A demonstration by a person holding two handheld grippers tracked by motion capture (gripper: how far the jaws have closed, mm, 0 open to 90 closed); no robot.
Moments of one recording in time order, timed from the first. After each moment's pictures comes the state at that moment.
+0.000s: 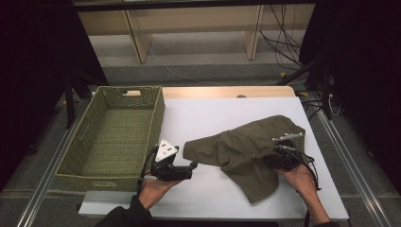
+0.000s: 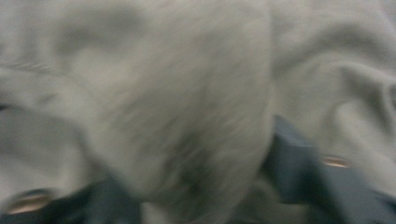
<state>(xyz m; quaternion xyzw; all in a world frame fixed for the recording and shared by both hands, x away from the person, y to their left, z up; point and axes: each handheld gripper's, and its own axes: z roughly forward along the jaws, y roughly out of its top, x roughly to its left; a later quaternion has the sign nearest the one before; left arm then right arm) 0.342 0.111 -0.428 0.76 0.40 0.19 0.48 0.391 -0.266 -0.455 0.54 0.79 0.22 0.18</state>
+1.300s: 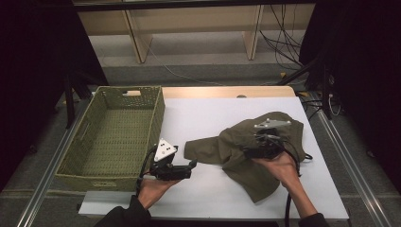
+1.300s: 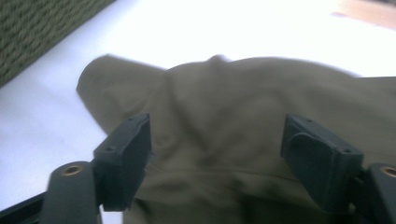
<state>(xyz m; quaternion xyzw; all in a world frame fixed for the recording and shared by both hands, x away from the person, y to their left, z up) 0.343 0.114 -0.428 0.76 0.40 0.19 0.48 0.393 -0.195 -0.403 0.45 0.80 0.35 0.17</state>
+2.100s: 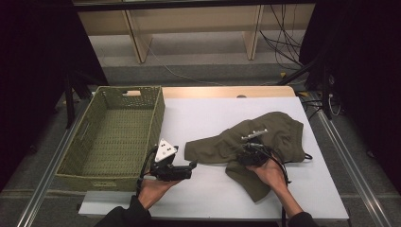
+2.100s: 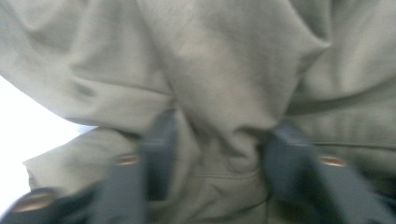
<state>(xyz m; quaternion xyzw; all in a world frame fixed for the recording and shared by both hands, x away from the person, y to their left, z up) 0.342 0.113 -0.428 0.76 0.40 0.19 0.47 0.412 -0.186 -0.468 0.49 0.83 0.24 0.15</state>
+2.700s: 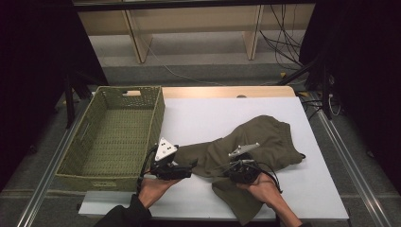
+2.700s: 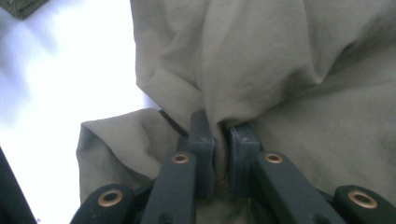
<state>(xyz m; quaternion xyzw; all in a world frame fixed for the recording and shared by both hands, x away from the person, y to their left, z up) 0.345 0.112 -0.427 0.76 0.40 0.19 0.48 0.355 -0.151 -0.455 0.39 0.86 0.31 0.06</state>
